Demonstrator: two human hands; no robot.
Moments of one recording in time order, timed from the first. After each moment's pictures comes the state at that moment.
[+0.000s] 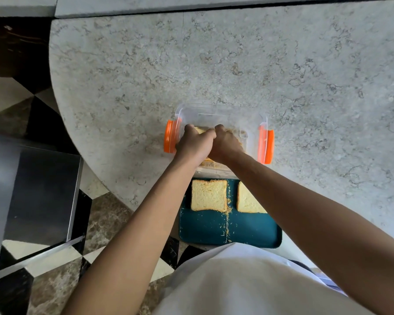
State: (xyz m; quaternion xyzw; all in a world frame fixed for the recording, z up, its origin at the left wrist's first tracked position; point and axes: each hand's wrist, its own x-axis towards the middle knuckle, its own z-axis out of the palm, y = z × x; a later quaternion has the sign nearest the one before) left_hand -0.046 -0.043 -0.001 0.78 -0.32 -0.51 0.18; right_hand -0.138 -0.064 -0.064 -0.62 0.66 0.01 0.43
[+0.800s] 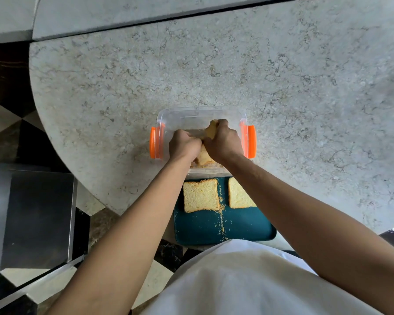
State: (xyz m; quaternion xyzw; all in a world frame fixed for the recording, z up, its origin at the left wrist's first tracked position) left_hand -0.056 -0.058 -0.047 0.81 -0.34 -0.47 0.14; right_hand -0.167 -0.053 -0.044 -0.55 0.72 -0.14 0.41
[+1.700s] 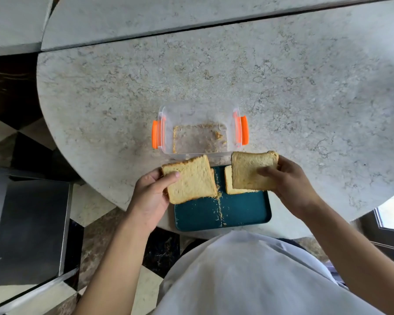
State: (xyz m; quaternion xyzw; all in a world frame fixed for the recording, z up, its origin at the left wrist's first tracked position) left_hand 0.009 0.108 0.015 0.57 -0.18 -0.68 0.42; right_hand -0.297 0.098 -0.005 -0.30 0.57 -0.39 0.65
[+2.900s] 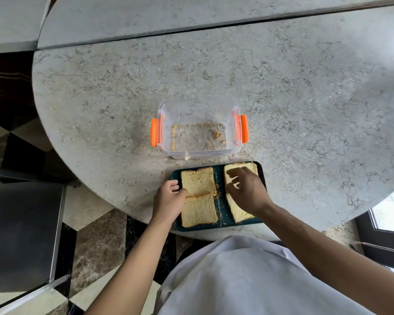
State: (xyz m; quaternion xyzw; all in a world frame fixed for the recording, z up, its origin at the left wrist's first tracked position) left_hand -0.006 0.124 -0.069 0.78 -0.35 -0.49 0.18; right_hand -0.233 0.111 -0.056 -0.63 0.67 -0.12 0.38
